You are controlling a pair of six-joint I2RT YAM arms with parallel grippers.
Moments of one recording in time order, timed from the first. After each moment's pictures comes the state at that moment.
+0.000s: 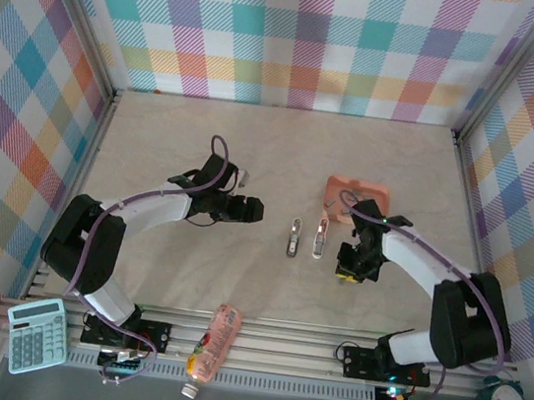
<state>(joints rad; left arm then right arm) -0.50 1.60 0.98 -0.34 0.33 -0.51 0.38 1.39 0.80 -0.89 -0.18 0.57</state>
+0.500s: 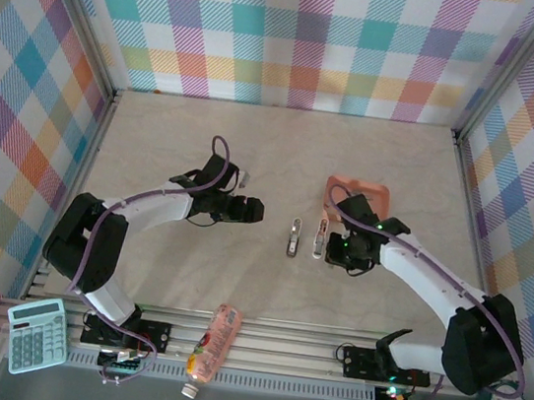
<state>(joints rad) -0.50 1.61 0.98 -0.34 0.32 -0.51 0.56 1.31 0.87 -0.82 -0.07 0.63</state>
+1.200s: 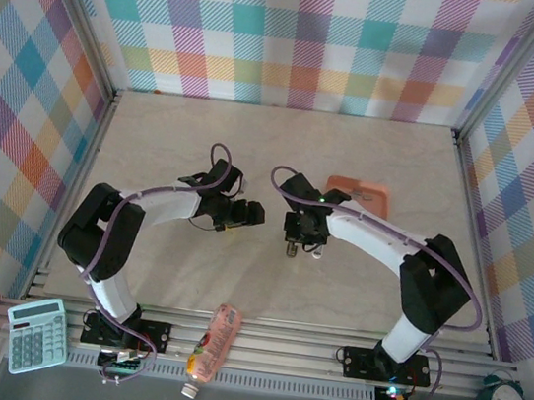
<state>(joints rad) -0.50 1.71 0.99 -0.34 0.35 -0.68 0.77 1.69 1.21 -0.80 0.11 0.73</state>
